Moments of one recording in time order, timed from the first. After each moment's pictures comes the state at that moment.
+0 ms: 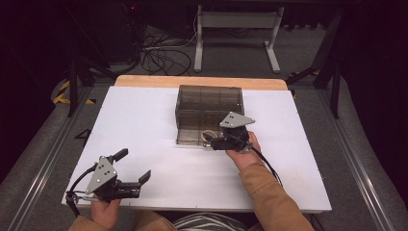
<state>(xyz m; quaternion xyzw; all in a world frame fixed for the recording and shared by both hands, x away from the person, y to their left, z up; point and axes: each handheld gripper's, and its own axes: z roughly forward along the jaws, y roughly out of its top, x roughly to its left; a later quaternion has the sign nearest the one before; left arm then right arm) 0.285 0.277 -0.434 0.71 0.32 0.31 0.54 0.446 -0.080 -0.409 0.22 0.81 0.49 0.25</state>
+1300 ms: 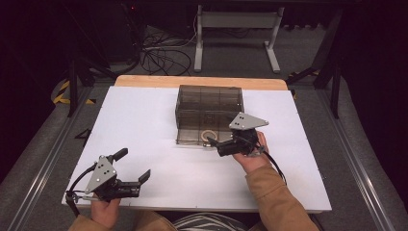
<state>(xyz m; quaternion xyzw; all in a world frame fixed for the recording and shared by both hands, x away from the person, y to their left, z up) 0.286 0.278 -0.433 0.71 0.32 0.31 0.54 0.420 -0.098 -0.382 0.21 0.80 0.52 0.24</state>
